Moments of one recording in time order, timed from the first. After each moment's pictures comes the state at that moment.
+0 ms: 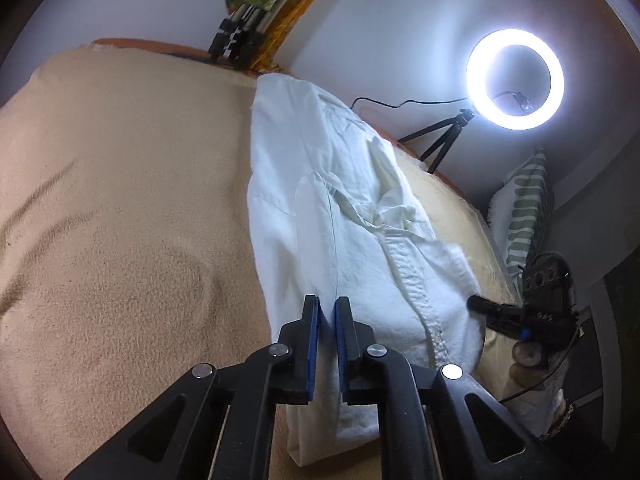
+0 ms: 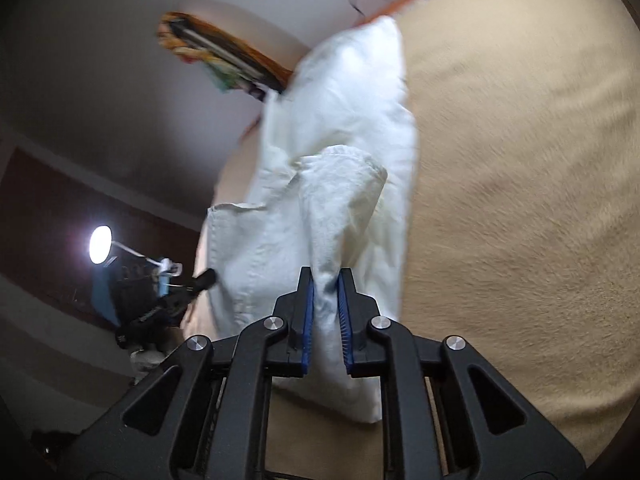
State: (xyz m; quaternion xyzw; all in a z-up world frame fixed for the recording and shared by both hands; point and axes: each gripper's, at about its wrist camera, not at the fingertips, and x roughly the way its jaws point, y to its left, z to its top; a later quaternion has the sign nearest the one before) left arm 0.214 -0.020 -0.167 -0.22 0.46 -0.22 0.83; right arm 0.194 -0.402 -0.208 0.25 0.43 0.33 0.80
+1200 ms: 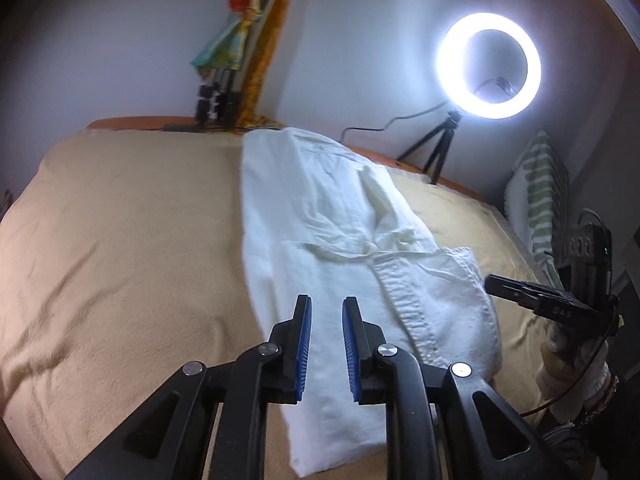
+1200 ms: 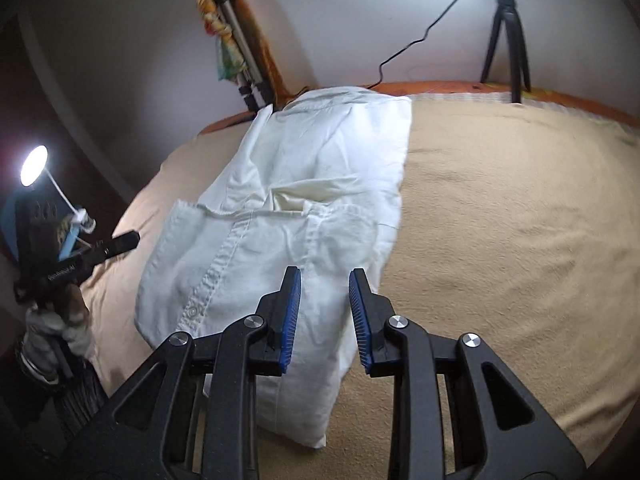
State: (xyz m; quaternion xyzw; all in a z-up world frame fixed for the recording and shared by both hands) left arm 0.203 -0.047 -0.134 -0.12 0.40 -0.20 0.89; right arm 0.172 -0.351 -0.162 0.01 0.33 0.25 0.91
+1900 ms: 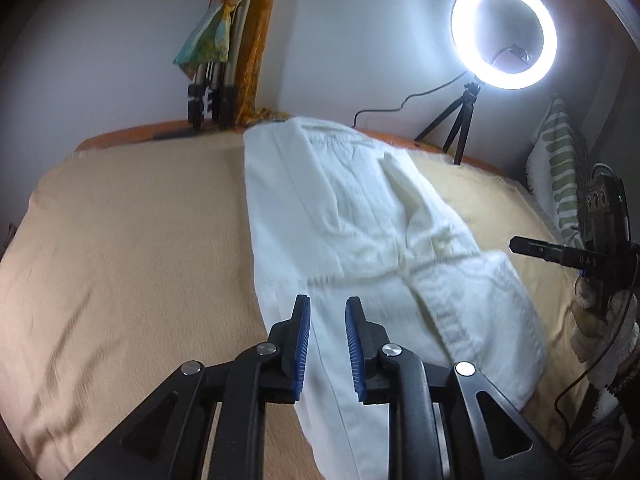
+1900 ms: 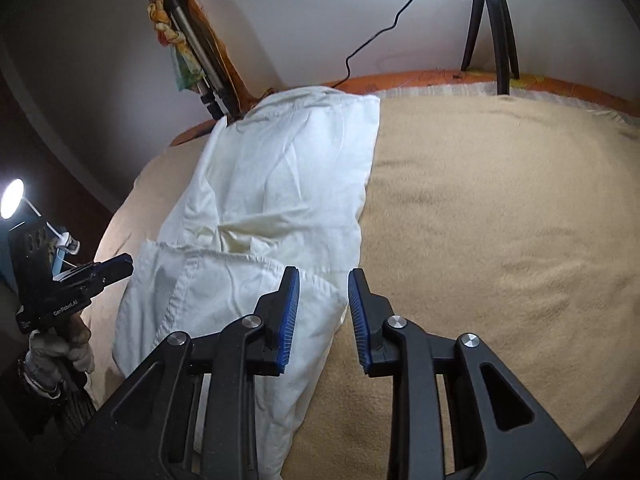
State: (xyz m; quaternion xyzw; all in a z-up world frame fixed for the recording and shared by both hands) left arm 0.257 -0.055 -0.148 -0.06 0.42 -0.18 0.89; right arm 0.226 -0.377 -0.149 0.04 0.35 0.23 0.91
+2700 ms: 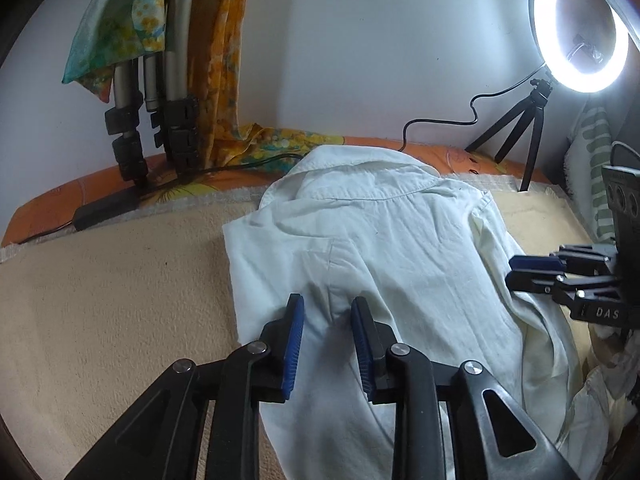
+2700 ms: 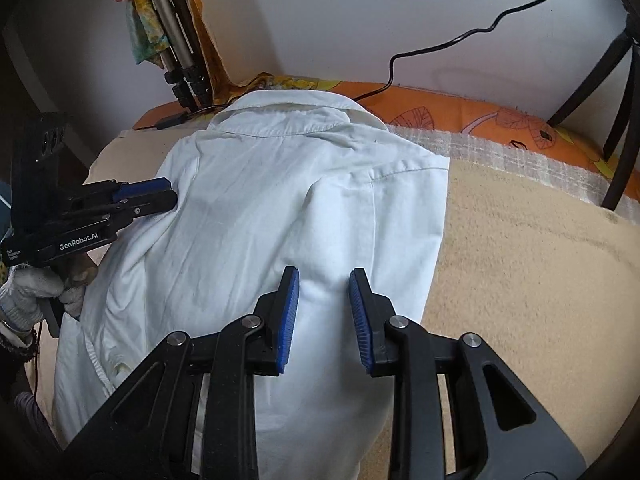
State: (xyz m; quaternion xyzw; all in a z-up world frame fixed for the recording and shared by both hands) left arm 0.449 -0.074 -0.191 -0.01 0.44 -0.20 0.87; right arm 0.388 -0.301 -0.158 -0.06 0.39 0.24 0.89
